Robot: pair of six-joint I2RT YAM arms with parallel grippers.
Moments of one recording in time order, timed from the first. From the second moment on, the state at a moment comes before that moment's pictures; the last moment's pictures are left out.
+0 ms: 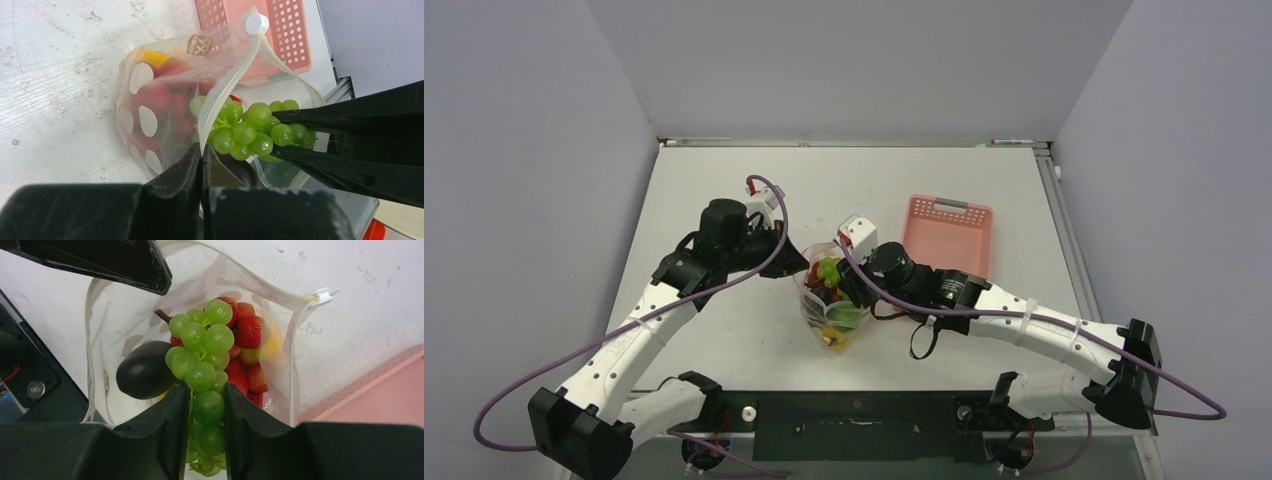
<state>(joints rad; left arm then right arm) -0.46 1.05 0.98 -0.53 0.40 -0.49 1.08 1.24 1.06 -0.35 0.18 0.16</state>
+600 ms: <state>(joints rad) -0.46 1.06 0.98 -0.53 0.40 -0.49 1.10 1.29 1.12 -0.38 0.31 0.23</state>
